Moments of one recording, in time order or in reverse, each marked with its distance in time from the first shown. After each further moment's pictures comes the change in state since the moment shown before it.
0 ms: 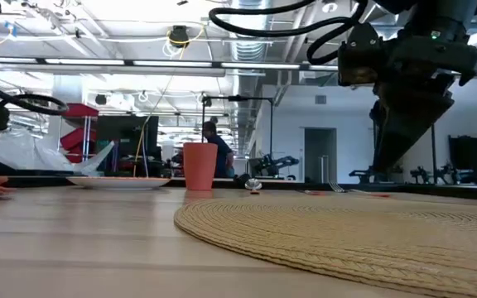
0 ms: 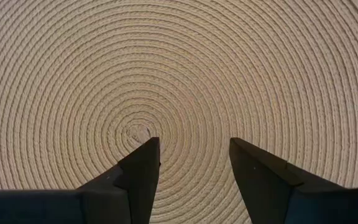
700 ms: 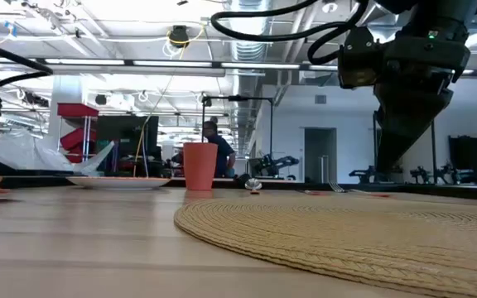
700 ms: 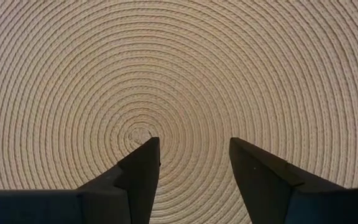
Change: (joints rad) left arm -0.107 -0.002 -0.005 0.244 -0.154 -0.203; right arm 0.009 0.000 0.000 0.007 0.000 0.133
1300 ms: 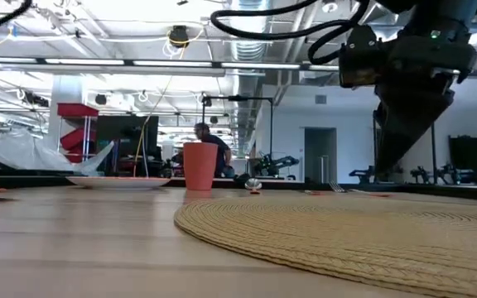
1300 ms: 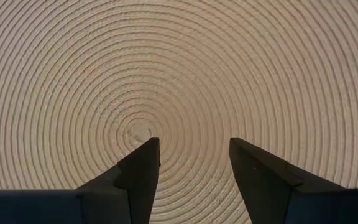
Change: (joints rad) left arm -0.179 -0.038 0.124 -0.081 -0.214 -0.230; right arm 0.002 0.000 0.000 -0.014 0.000 -0.042
